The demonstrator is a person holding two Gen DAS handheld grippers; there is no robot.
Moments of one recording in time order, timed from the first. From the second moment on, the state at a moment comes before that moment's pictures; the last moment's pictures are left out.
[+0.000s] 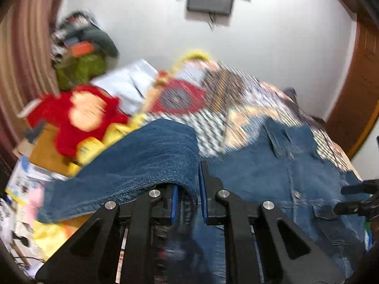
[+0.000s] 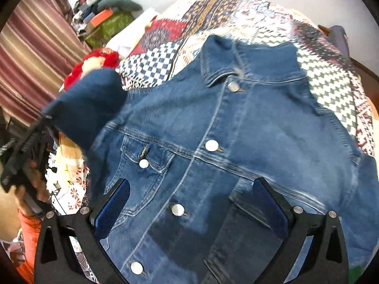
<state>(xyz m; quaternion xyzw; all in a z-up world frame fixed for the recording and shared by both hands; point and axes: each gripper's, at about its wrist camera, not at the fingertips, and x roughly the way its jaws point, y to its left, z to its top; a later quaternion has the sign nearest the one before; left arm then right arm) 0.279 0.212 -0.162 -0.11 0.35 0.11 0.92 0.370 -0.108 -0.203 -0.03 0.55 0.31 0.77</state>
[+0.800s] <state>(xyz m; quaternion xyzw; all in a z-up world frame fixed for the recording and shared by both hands) 0.233 0.304 -0.238 -0.36 0.40 0.11 0.83 0.370 -0.159 -0.203 0.02 0.55 0.29 0.78</state>
